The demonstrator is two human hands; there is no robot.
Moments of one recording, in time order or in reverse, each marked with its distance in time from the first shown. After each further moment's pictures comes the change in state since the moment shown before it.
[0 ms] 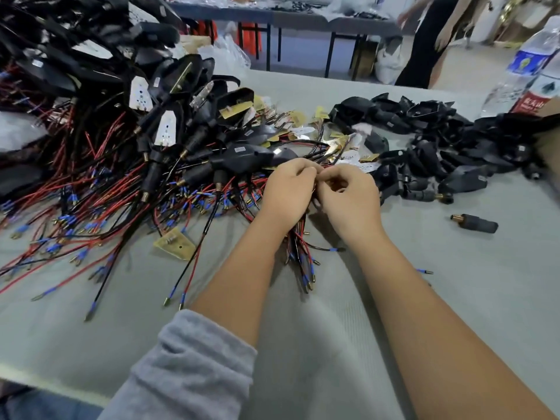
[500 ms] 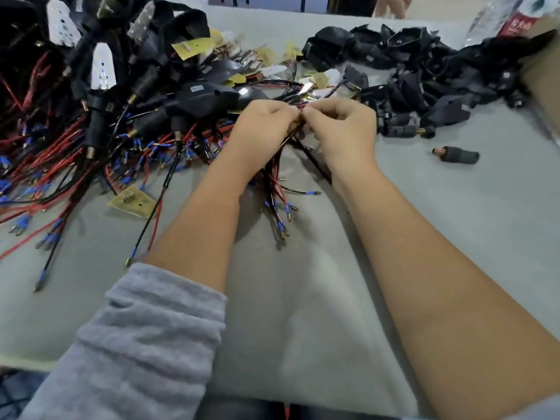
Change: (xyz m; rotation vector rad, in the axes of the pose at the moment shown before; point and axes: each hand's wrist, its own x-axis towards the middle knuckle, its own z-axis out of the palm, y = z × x) left_hand 0.003 -0.001 -0.007 0.077 -0.171 0.043; right_hand 0.000 0.001 -0.013 0.301 0.104 0.139
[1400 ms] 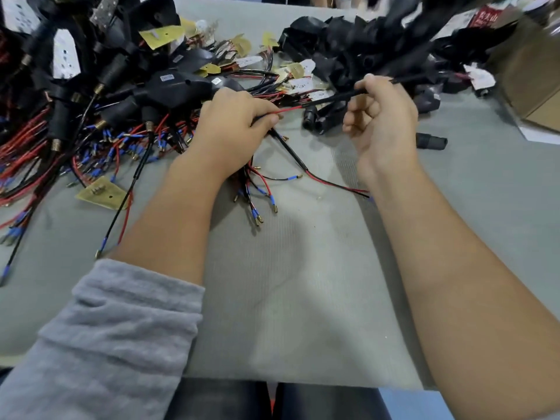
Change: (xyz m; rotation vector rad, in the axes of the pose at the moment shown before) left_hand -0.009 -0.003 -0.004 0.649 0.034 0.375; right_hand 0.004 0.003 -0.064 0.517 0.111 0.143
